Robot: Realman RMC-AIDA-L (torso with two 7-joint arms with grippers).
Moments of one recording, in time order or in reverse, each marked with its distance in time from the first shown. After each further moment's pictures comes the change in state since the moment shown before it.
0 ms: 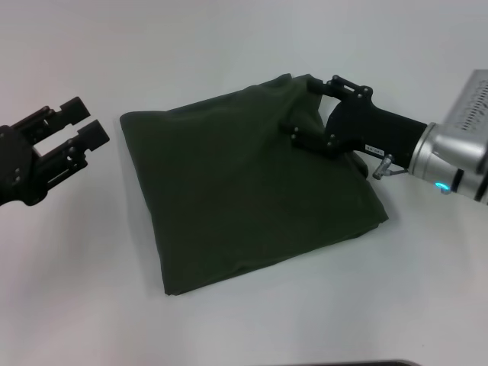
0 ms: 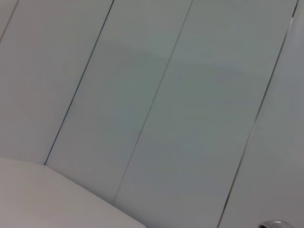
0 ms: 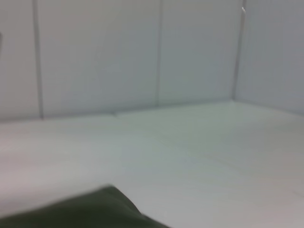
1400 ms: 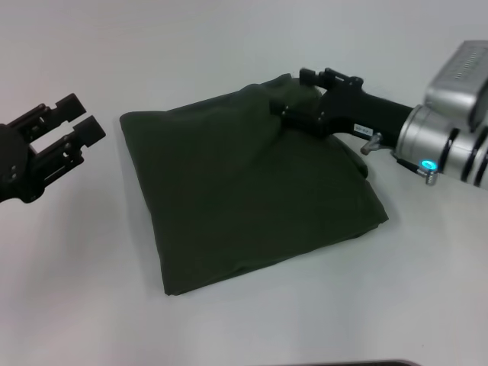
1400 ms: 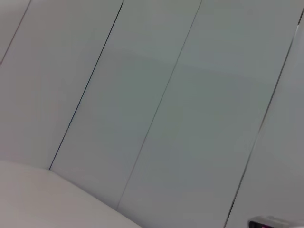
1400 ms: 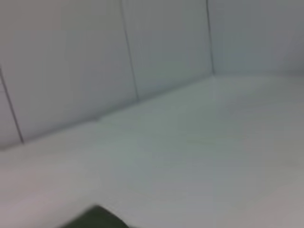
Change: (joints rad) left arm 0.000 -0.001 -0.018 -0.011 -0.002 0.000 0.000; right arm 0.060 0.003 -0.005 0.010 0.021 0.071 0.251
